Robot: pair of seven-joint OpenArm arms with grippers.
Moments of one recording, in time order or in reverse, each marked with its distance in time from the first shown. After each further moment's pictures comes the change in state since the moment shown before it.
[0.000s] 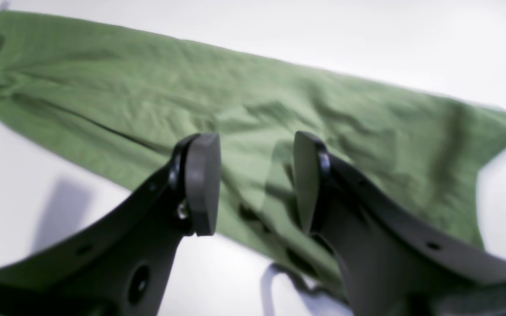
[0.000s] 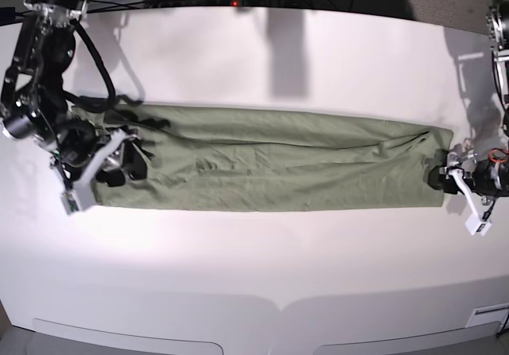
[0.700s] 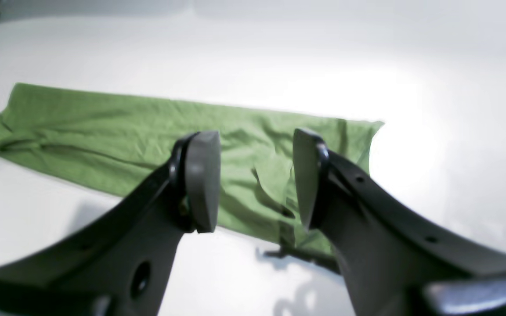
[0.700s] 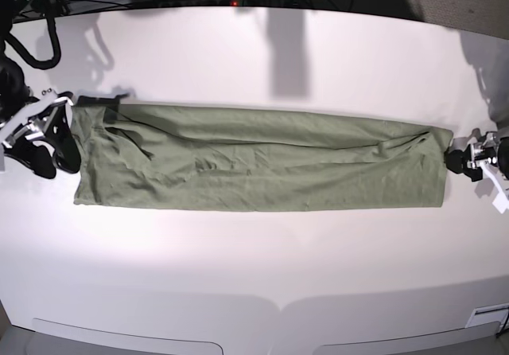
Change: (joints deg) left arm -2.6 -5.7 -0.1 -15.1 -18.8 -1.3 8.3; right arm -10.4 -0.1 24.1 20.2 18.8 0.0 -4.7
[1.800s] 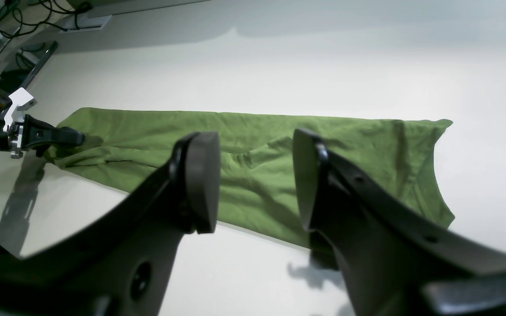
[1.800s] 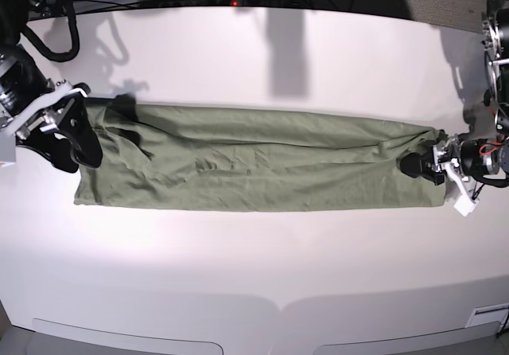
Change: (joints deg) left arm 1.3 7.7 -0.3 0.5 -7.2 -0.9 4.2; right arm 0.0 -6.5 0.2 0.3 4.6 0.0 -2.4
